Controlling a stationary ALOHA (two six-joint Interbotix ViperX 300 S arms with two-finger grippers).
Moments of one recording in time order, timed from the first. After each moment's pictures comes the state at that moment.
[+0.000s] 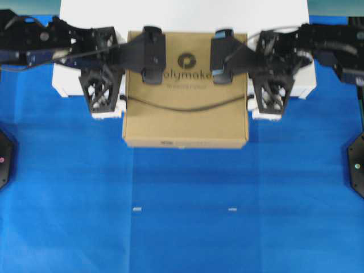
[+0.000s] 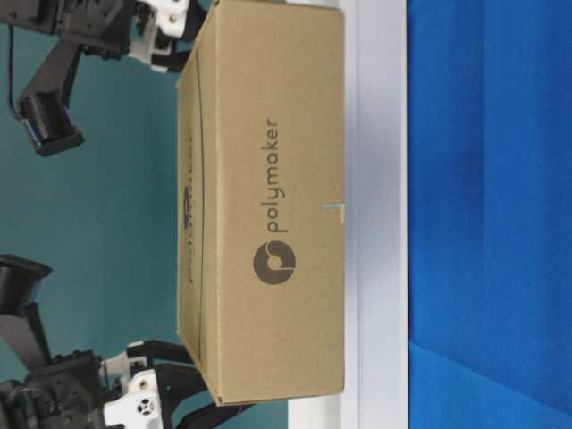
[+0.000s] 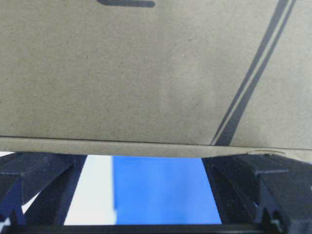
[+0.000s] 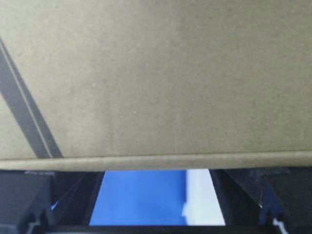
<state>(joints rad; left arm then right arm) 0.32 -0.11 0.34 0.06 0.84 0.26 -0.34 -0.11 0.41 0.01 0.94 -0.31</state>
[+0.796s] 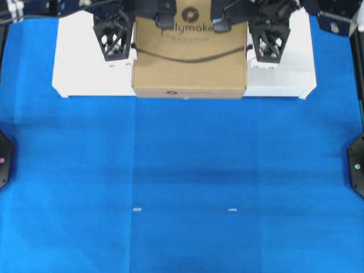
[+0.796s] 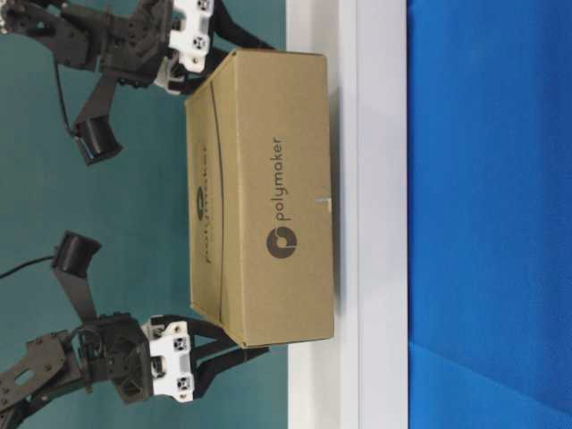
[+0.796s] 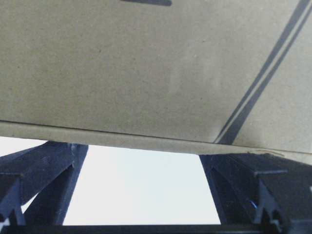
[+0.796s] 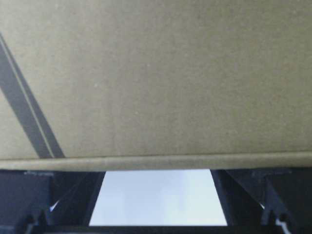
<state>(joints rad) 0.53 0.08 0.17 0.07 0.84 0.41 -0.58 0.05 0.28 0.03 0.90 -0.59</state>
